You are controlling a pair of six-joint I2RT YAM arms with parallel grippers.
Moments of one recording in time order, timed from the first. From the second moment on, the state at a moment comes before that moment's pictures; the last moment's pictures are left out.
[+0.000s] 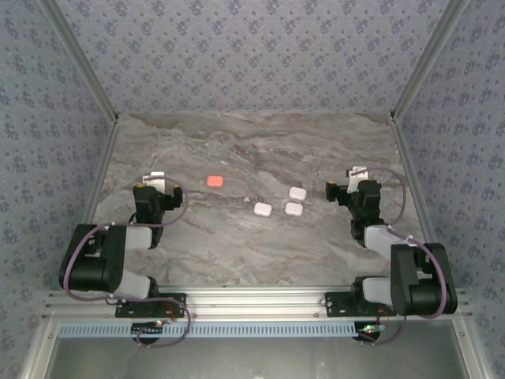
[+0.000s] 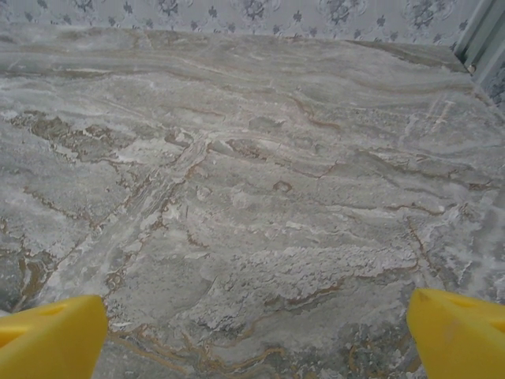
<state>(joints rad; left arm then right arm) -0.07 1.45 0.30 0.76 -0.15 0.04 0.02 1.27 0.35 0.52 0.02 -0.06</state>
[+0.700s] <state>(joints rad) 0.03 1.53 0.40 0.73 -0.01 -0.02 -0.03 1.52 0.35 0.72 -0.01 -0.04</state>
